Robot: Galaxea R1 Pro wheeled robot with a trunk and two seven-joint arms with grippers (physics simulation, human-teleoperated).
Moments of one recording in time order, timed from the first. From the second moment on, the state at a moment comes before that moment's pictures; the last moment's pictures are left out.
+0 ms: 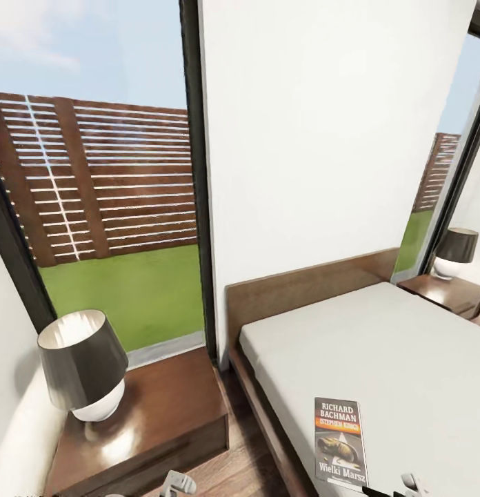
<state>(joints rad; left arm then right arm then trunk) -0.51 0.03 -0.25 -0.02 0.17 -0.01 -0.77 -0.34 -0.37 -0.25 -0.22 -0.17 0.17 1.13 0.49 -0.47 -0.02</state>
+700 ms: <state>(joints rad) -0.51 0.03 -0.25 -0.02 0.17 -0.01 -0.77 -0.34 -0.37 -0.25 -0.22 -0.17 0.17 1.13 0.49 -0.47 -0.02</state>
